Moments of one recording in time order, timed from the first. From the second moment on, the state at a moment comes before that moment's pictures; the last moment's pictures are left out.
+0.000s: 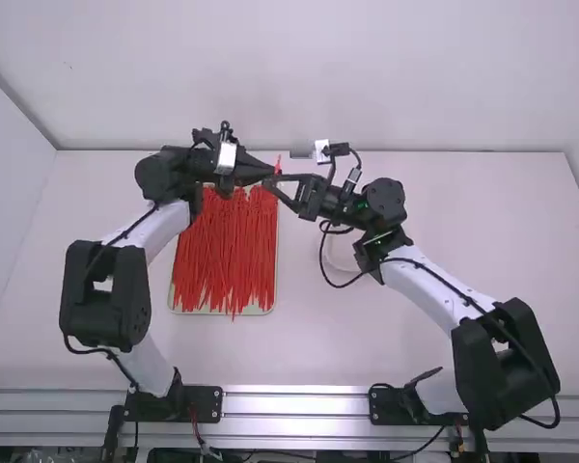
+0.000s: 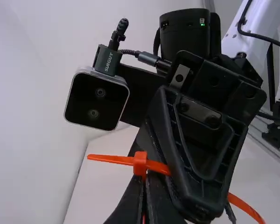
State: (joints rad) left arm -0.08 1.78 1.20 1.50 1.55 -0.53; right arm 0.47 1.52 0.90 0.92 -0.85 1.08
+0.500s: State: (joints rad) left arm -0.11 1.78 1.19 1.50 1.50 -0.53; right arm 0.41 1.52 0.90 0.98 -0.94 1.09
